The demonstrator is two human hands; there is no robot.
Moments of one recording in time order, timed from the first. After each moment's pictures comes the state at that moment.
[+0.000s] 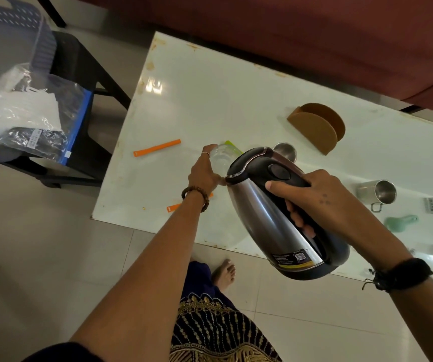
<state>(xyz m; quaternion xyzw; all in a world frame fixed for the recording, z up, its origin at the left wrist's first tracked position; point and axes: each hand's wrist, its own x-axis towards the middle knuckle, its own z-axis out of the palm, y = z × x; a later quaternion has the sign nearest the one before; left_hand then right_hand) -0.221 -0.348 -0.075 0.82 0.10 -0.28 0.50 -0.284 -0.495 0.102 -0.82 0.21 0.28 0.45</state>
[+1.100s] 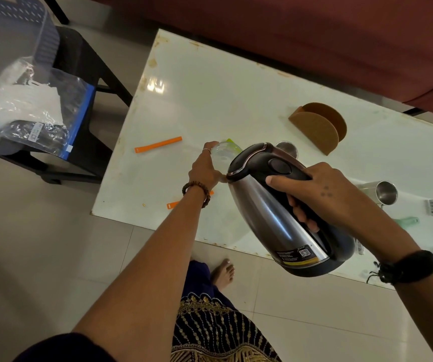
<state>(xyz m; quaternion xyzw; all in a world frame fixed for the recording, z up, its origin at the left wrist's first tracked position) -0.222 -0.349 -0.067 0.82 0.11 -0.28 0.49 -0.279 -0.494 0.109 -0.83 0.21 0.31 0.41</state>
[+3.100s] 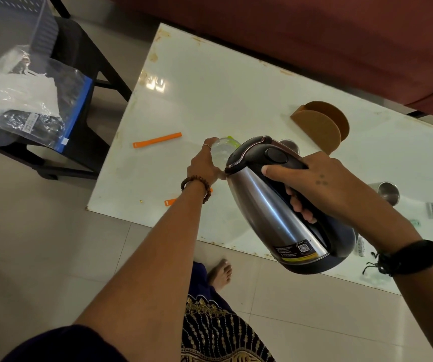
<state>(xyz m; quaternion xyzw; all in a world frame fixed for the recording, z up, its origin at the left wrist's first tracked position) -0.220 -0.348 -0.074 0.83 0.11 -0.30 0.47 -0.272 -0.493 0.101 -0.85 0.20 0.30 0.38</state>
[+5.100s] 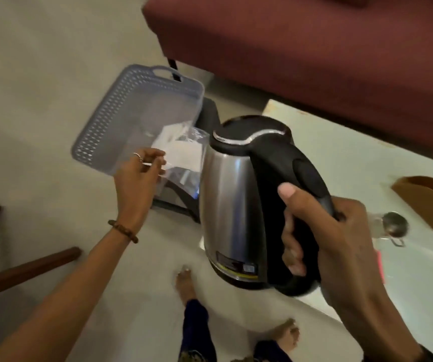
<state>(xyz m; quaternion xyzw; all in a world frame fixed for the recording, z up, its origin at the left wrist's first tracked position) -0.203 -0.034 0.046 0.83 0.17 0.11 0.52 -0.262 -0.272 0.159 -0.68 0.11 0.13 0.72</state>
